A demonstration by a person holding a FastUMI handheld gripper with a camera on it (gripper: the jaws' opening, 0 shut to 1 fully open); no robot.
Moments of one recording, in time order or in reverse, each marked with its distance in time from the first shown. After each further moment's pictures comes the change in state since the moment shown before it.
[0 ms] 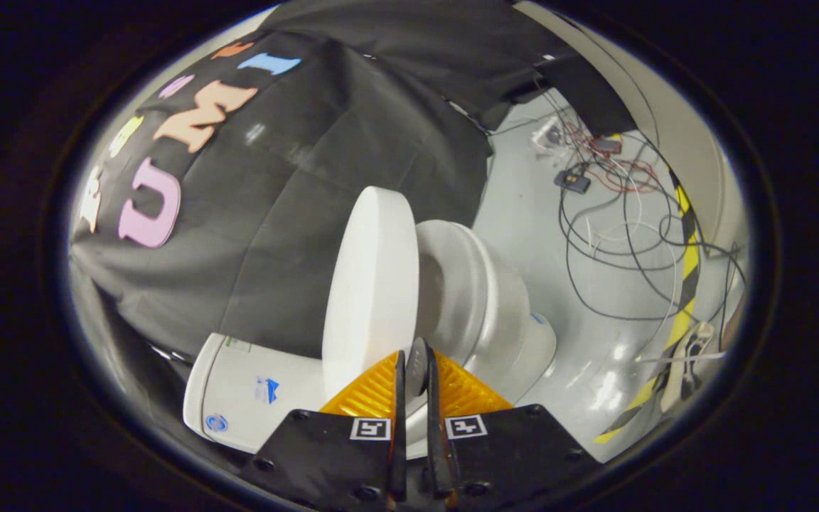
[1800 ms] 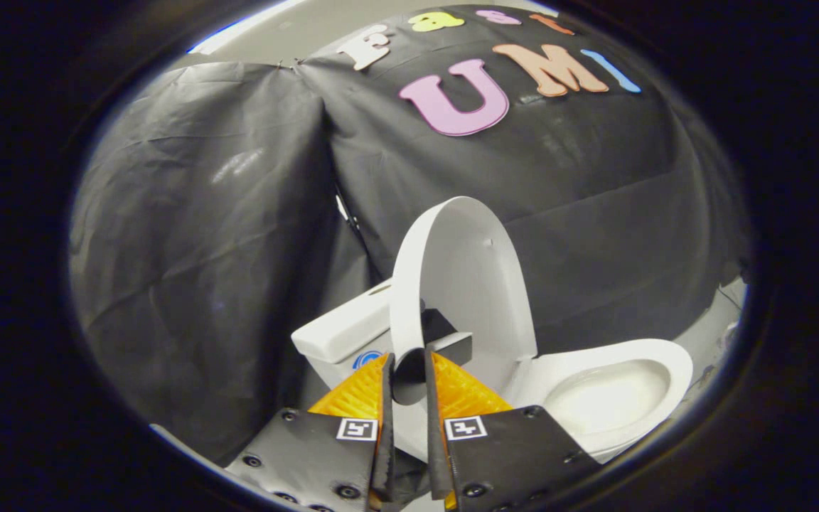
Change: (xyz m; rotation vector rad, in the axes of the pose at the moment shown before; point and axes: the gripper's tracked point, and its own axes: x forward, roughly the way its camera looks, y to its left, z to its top) arm -0.070 0.295 -0.110 -0.795 0.051 0.697
